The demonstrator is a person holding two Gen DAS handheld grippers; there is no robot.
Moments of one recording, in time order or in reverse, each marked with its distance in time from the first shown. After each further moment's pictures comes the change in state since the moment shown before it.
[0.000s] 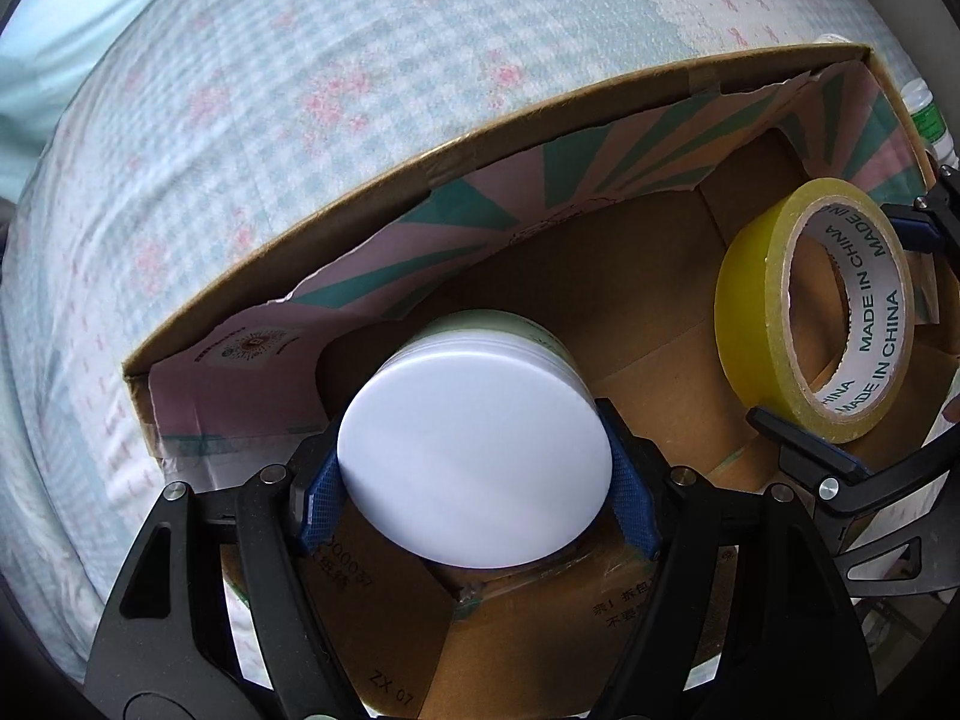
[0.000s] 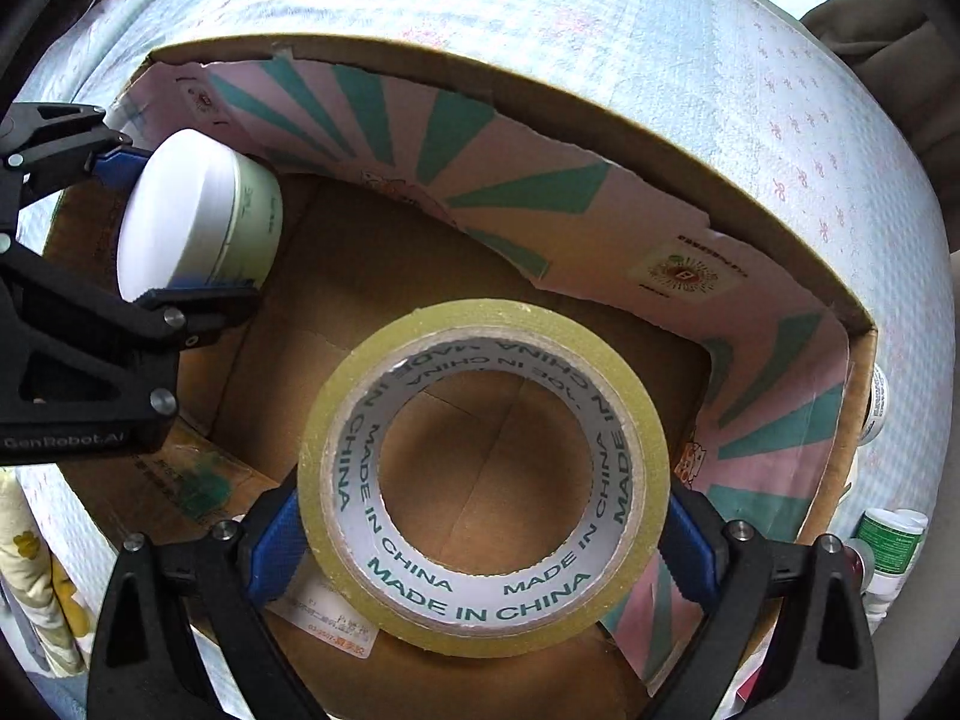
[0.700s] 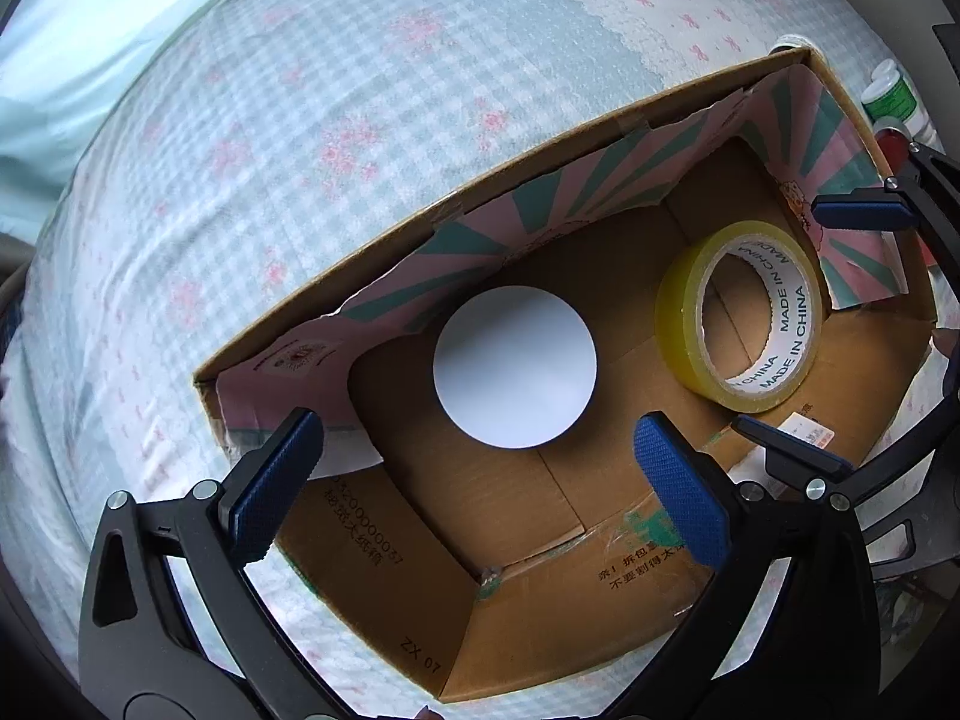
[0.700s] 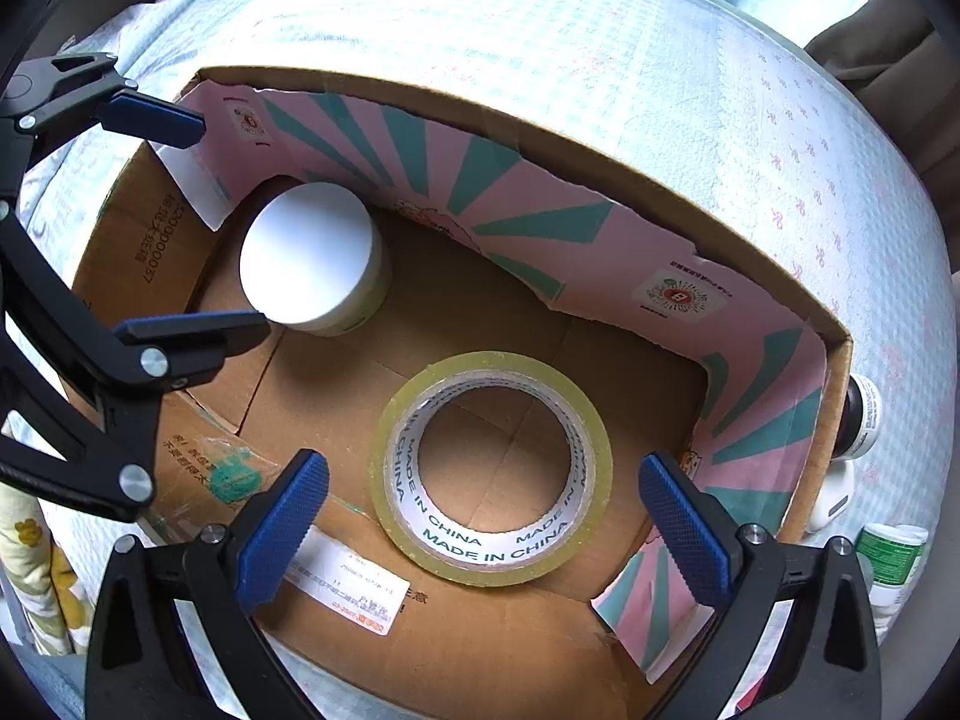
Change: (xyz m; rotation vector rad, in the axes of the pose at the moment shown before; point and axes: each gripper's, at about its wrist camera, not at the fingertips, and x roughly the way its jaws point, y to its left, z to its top) left arm -0.033 0.000 -0.011 0.058 -0.066 0.033; right arm -0.015 0.013 -0.009 -0.039 -0.073 0.024
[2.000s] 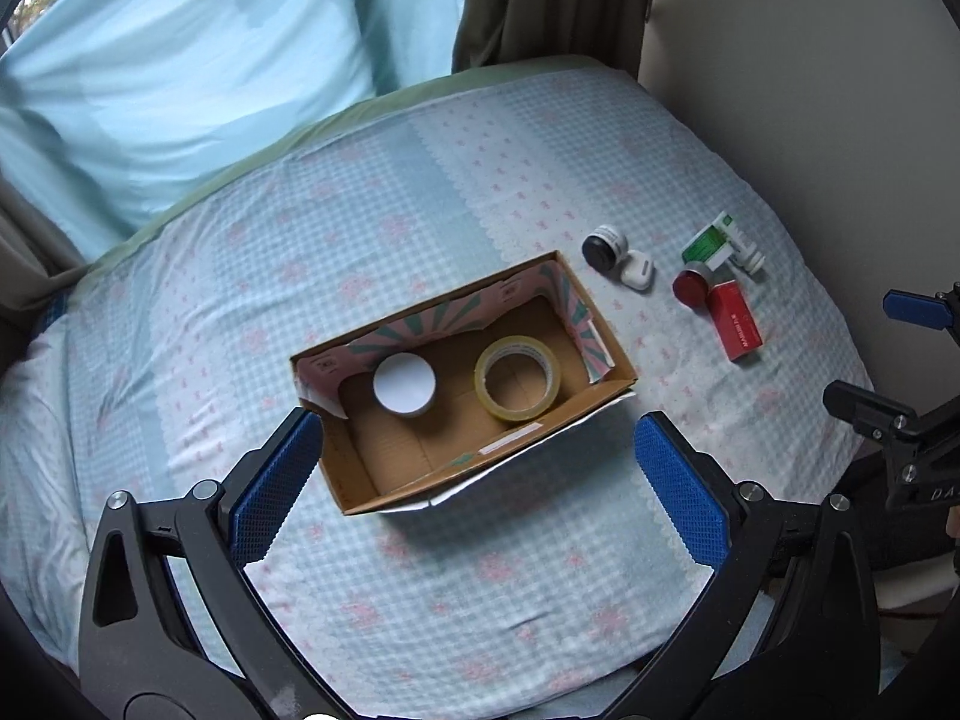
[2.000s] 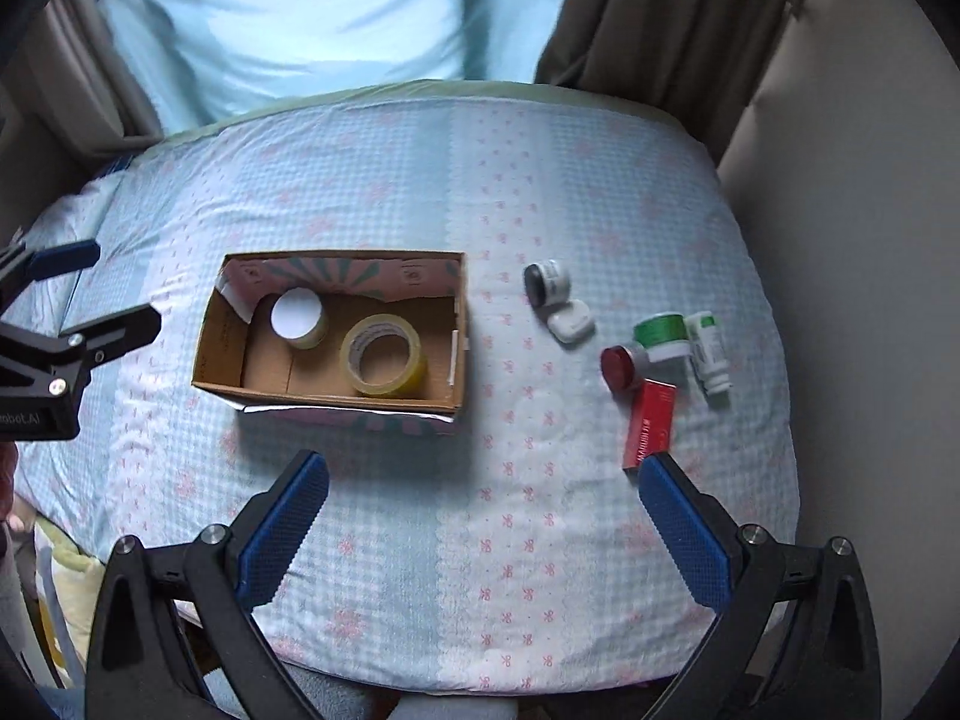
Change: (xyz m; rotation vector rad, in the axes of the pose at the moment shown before) left arm -0.269 -0.076 -0.077 -0.107 -0.344 -0.054; right arm -0.291 -0.064 -0.156 0.449 -0.186 -0.164
